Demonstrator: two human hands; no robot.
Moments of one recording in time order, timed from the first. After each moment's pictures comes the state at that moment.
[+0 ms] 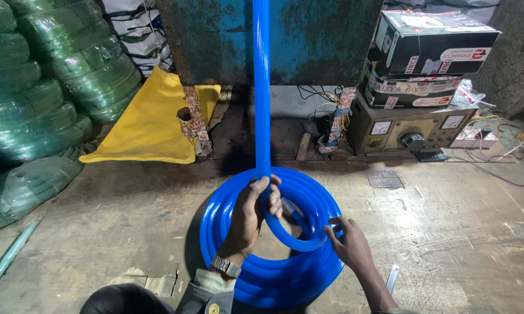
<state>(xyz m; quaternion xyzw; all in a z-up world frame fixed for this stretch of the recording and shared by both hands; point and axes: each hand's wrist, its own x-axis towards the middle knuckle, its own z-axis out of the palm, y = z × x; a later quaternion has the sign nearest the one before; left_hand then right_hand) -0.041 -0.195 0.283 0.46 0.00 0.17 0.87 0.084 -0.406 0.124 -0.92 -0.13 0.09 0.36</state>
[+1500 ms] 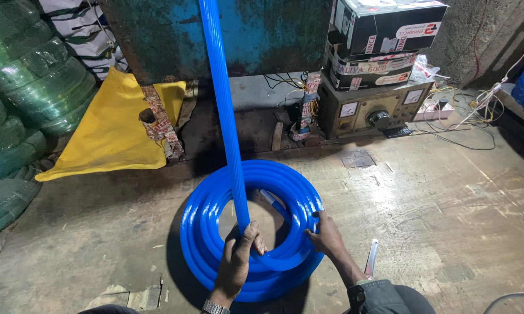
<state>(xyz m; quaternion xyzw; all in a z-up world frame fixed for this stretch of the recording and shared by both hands) -0.084 -0.219 0.214 0.64 0.08 0.14 0.75 0.098 -0.406 0.065 -0.91 -0.03 0.20 0.35</state>
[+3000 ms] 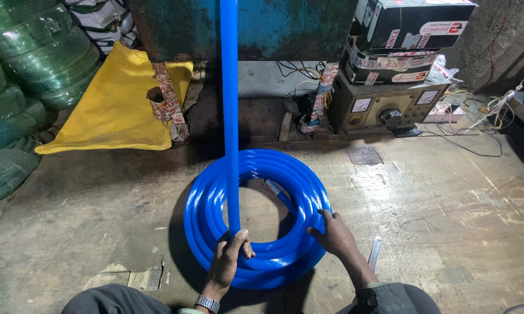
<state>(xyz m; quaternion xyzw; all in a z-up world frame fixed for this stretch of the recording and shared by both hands) -0.098 -0.174 0.127 0.62 0.17 0.13 0.75 0.078 -0.404 0.082 -0.96 -0.08 0.21 0.18</state>
